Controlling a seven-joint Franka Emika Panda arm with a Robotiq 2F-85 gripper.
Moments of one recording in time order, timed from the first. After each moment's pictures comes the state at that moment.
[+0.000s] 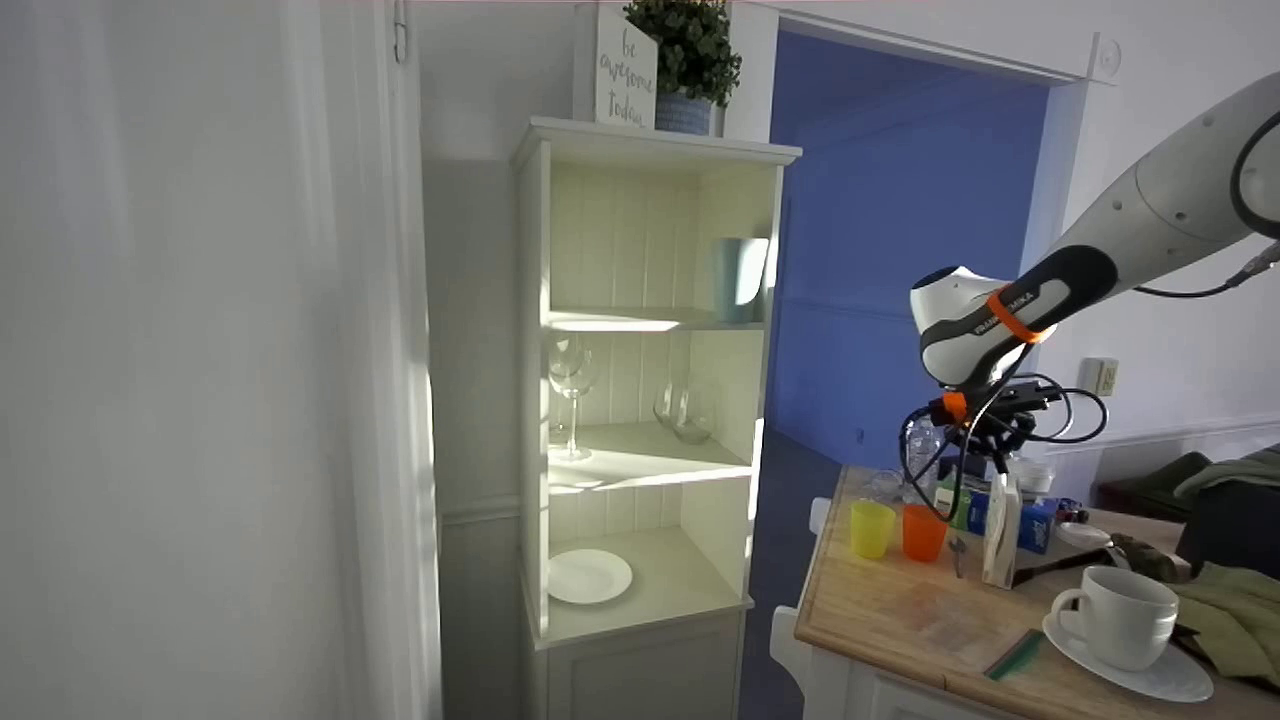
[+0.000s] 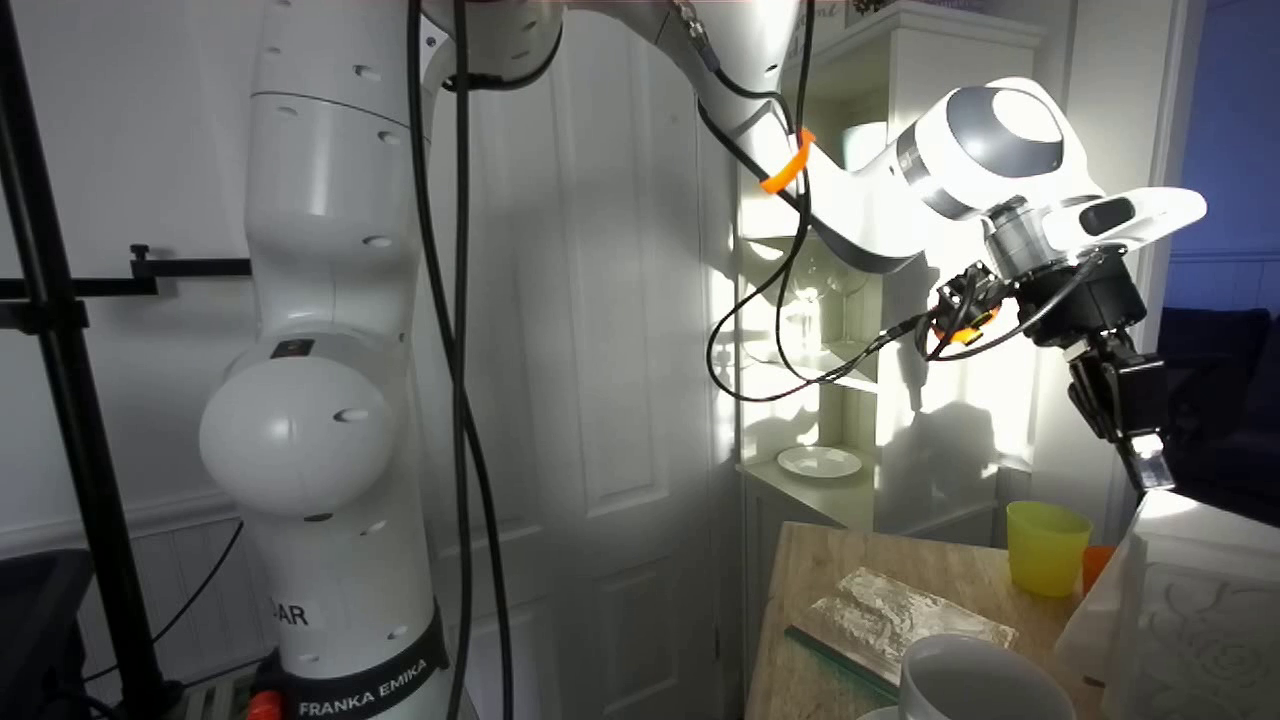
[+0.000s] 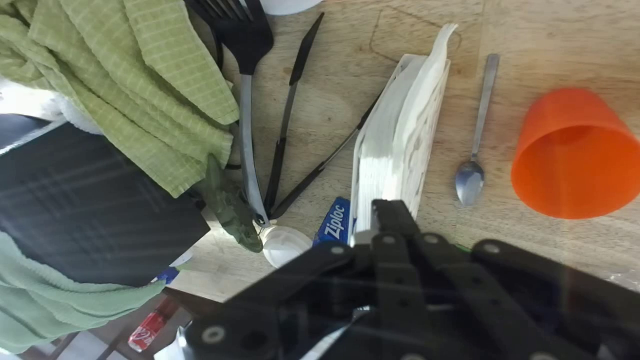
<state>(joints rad) -0.16 0.19 -0.28 -1.93 -0.55 2.12 0.88</state>
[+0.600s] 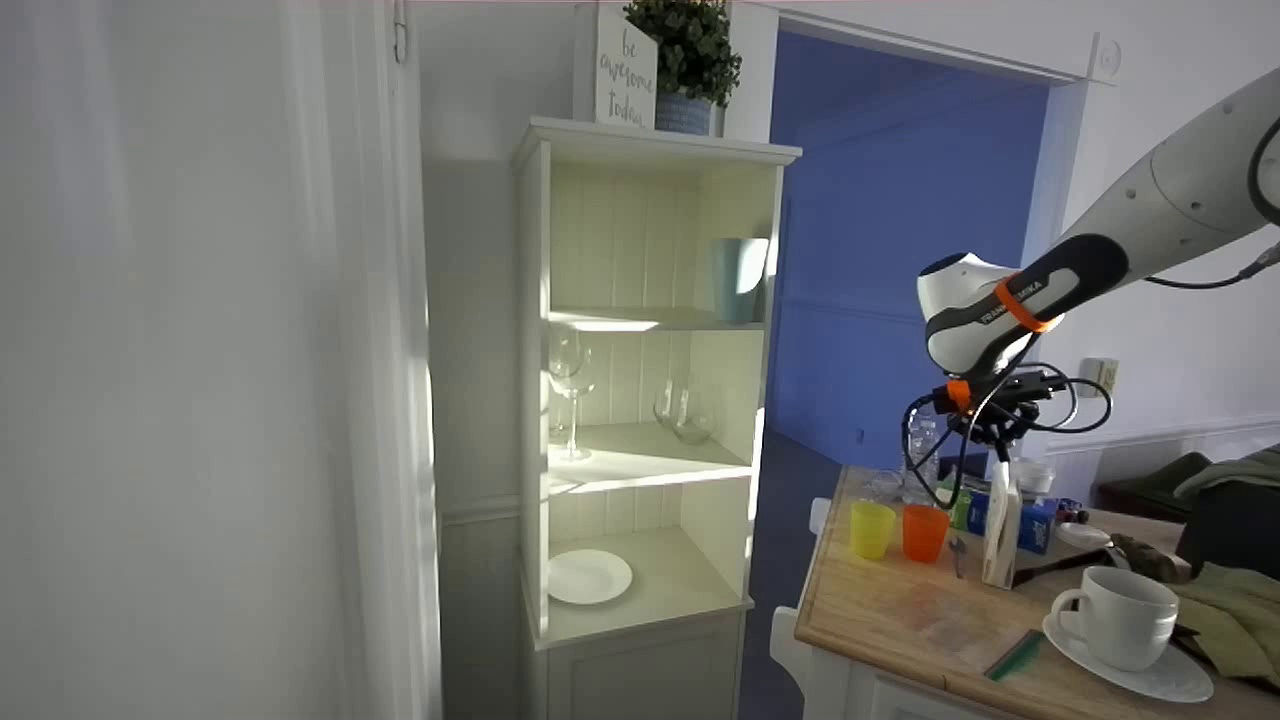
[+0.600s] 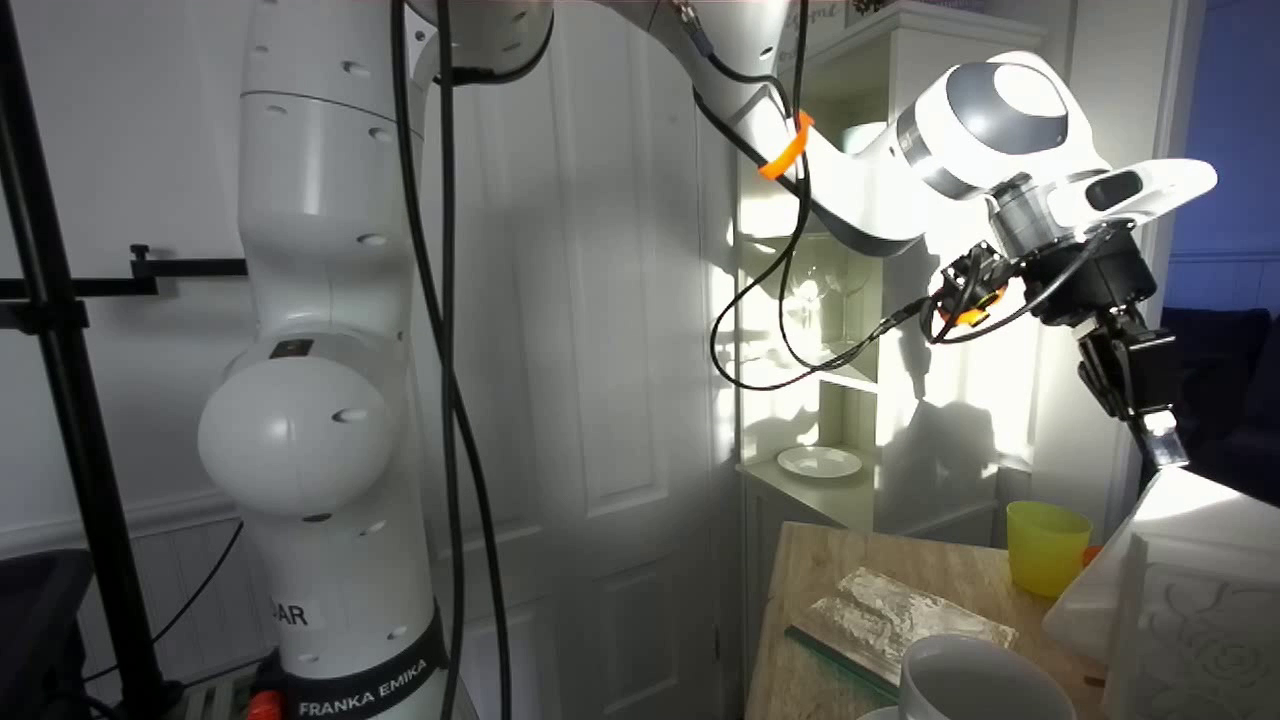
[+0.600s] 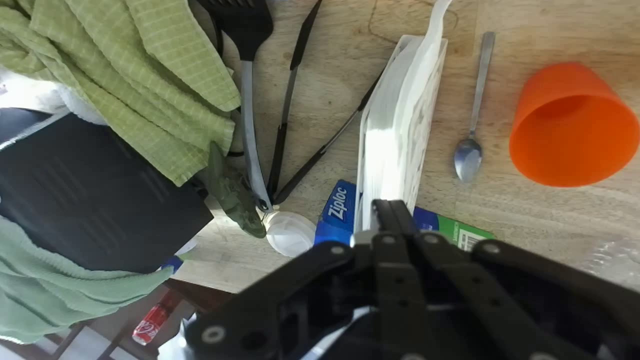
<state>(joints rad) -0.16 0.16 -0.28 -1.92 -0.55 2.12 0.88</state>
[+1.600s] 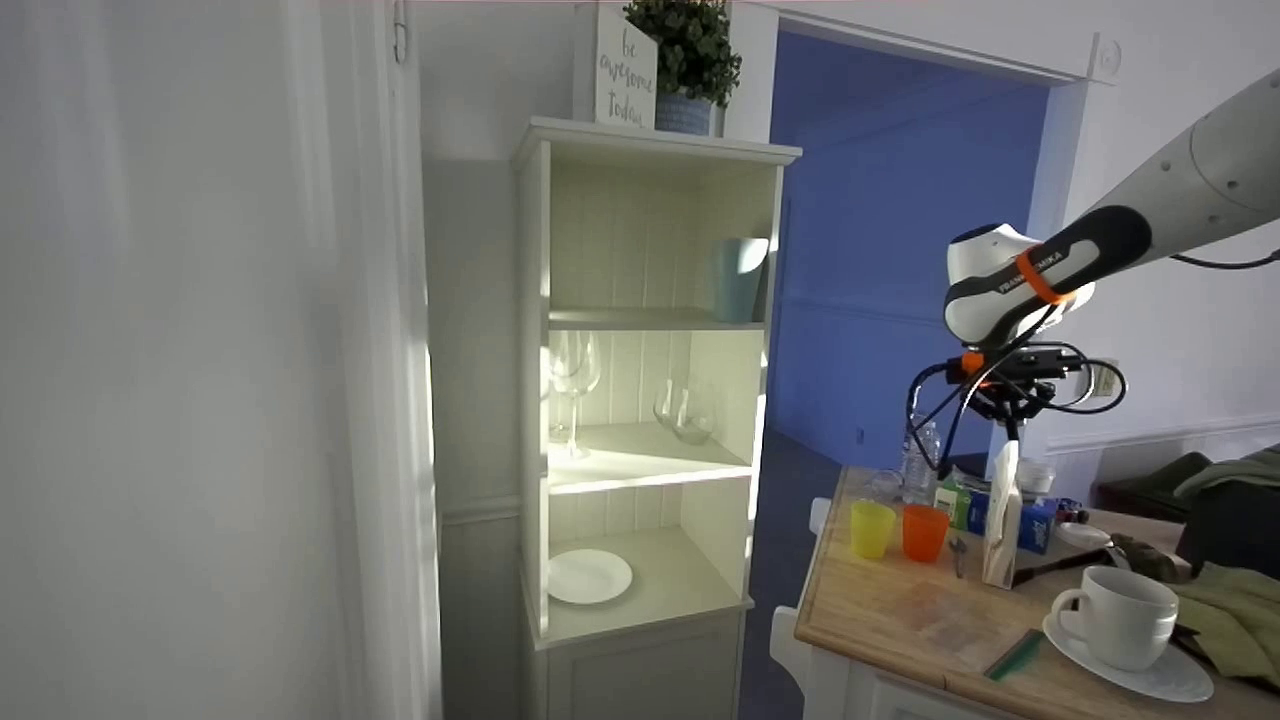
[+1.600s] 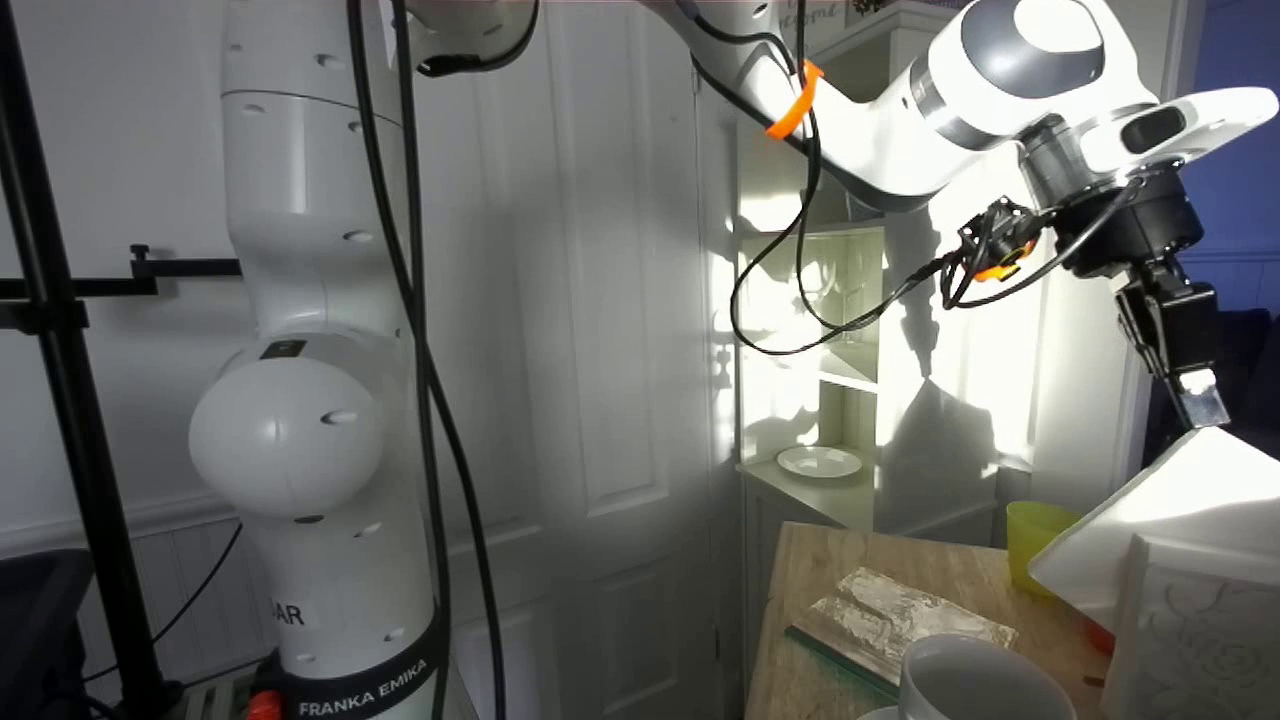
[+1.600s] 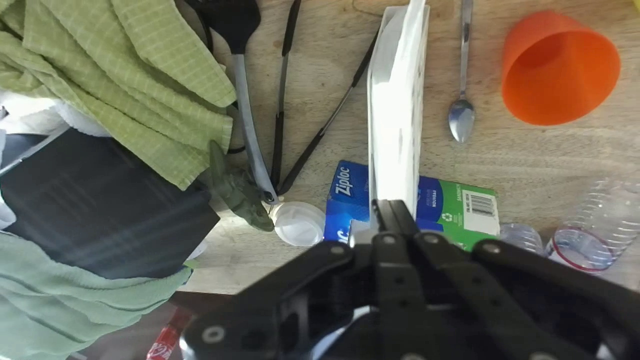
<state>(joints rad) -0.20 0.12 -0.29 -1.90 -0.46 2.13 0.88</state>
